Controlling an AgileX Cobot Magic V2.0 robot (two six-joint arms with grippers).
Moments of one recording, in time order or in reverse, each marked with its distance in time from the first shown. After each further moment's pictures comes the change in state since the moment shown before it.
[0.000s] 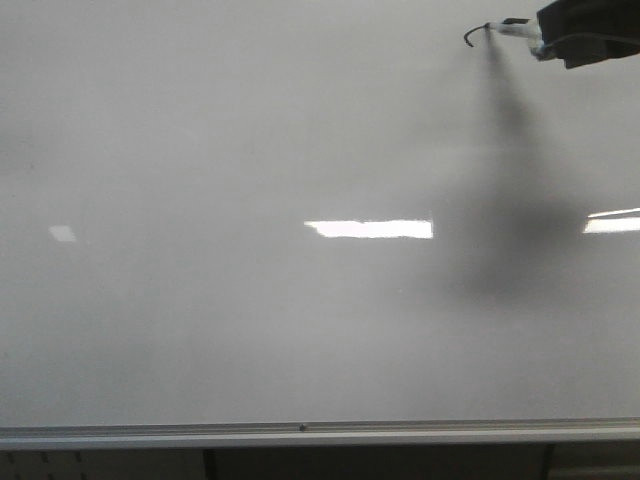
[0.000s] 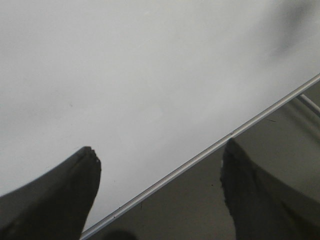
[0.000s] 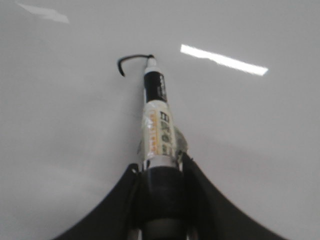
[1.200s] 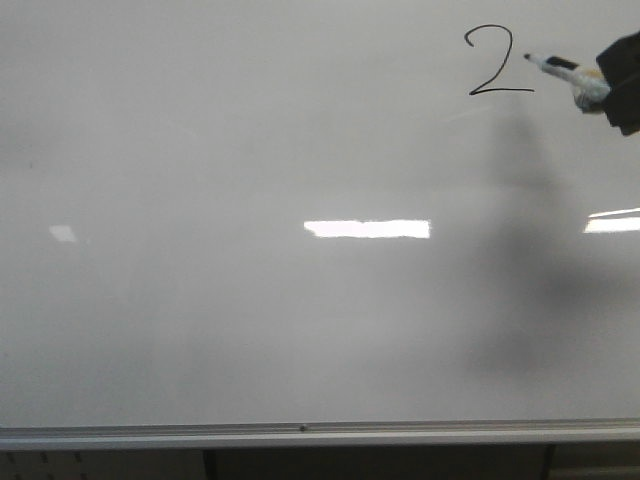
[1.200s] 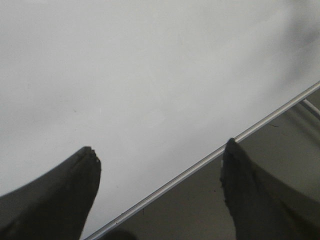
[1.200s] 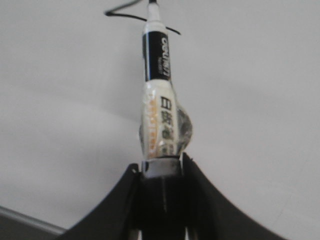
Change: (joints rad) left arm 0.000 0.002 0.000 0.000 -0.023 0.000; right arm -0.021 -0.115 -0.009 0.002 0.397 -0.002
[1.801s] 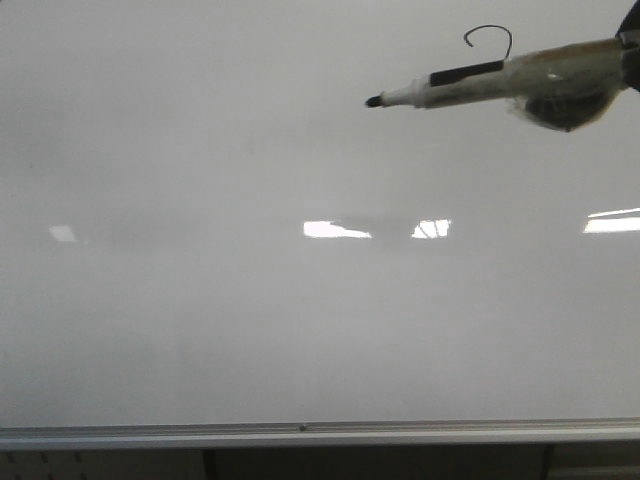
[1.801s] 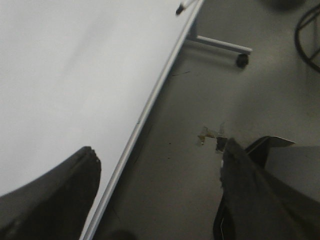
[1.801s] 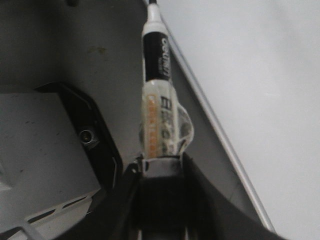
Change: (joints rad) left arm -0.415 0.176 -0.010 -0.101 0.046 0.306; right arm 0.341 -0.138 -0.275 0.137 0.905 -0.415
